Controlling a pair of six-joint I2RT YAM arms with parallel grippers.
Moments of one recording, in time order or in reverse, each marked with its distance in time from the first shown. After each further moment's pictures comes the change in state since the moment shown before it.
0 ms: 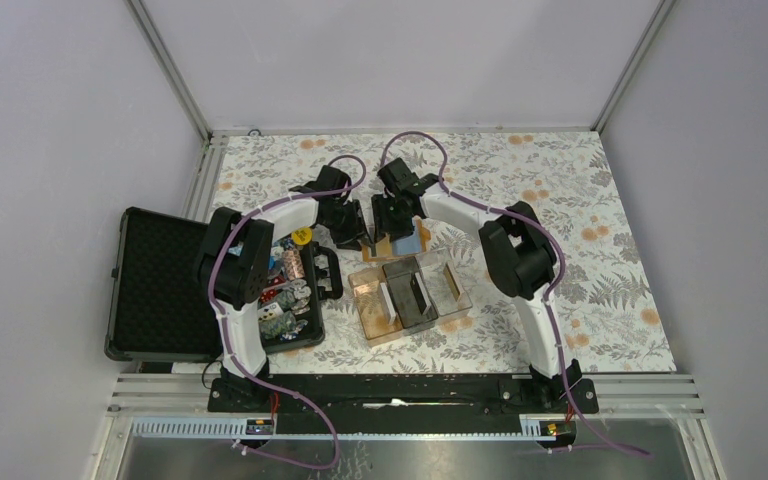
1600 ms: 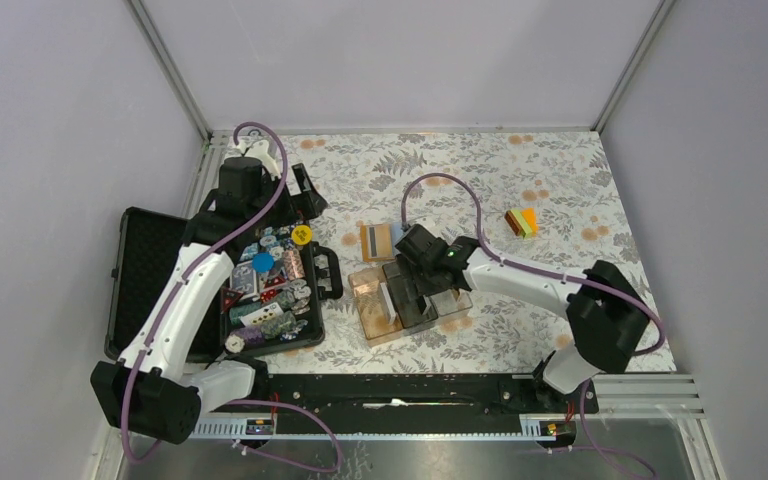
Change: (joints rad) left arm 0.145 -0.810 -0.137 -0.135 -0.193 0.198; right arm 0.246 -0.668 -0.687 -0.028 0.392 0.030
